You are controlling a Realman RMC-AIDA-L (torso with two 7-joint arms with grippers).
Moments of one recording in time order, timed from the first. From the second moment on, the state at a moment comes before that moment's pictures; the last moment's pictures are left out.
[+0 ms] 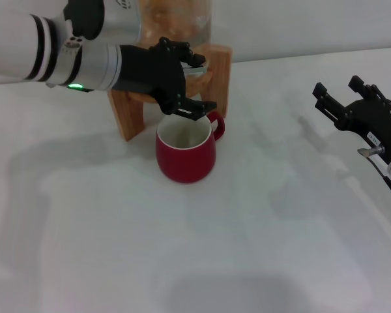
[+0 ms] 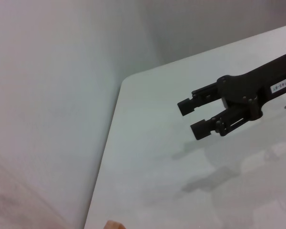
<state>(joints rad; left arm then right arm) -0.99 -2.08 1.19 0.73 -1.06 -1.14 1.76 0.35 2.03 -1.97 -0.28 0.35 -1.09 0.45</state>
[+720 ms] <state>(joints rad) -0.99 -2.08 1.20 0.74 -1.07 -1.15 1.75 0.35 2.03 -1.97 -0.28 0.35 -1.10 0.45</state>
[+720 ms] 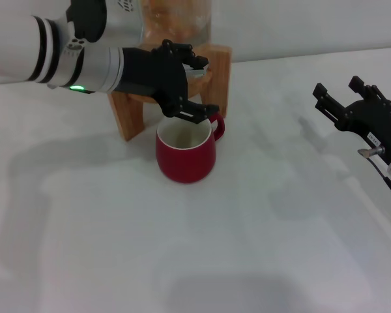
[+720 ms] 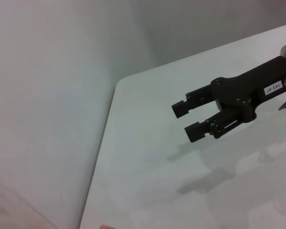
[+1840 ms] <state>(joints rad) -0.98 -2.08 1.20 0.77 -1.07 -1.20 1.74 0.35 2.03 -1.97 -0.29 0.36 -1.10 0.45</state>
